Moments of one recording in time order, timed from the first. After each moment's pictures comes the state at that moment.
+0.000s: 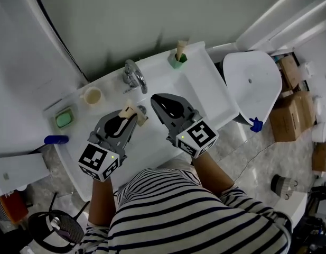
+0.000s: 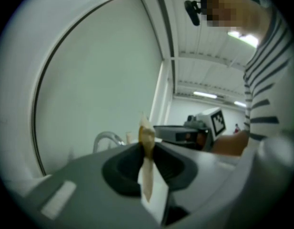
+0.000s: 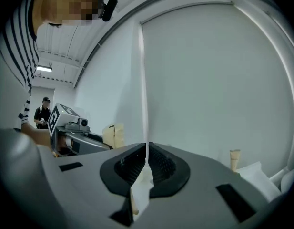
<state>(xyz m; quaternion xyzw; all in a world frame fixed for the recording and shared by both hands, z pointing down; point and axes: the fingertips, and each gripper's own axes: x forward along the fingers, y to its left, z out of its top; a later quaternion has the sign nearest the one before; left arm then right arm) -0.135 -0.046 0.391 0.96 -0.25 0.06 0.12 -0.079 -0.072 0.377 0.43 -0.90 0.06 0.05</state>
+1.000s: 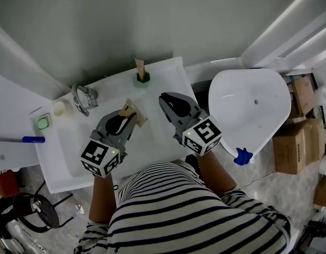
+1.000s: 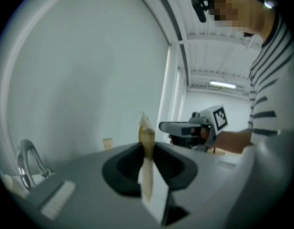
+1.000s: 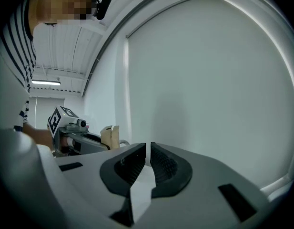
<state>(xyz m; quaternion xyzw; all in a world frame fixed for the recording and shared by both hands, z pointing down) 0.116 -0.091 0.389 0.93 -0.34 0.10 0.12 0.197 -0.124 0.372 0.37 -0.93 0.08 0.03</state>
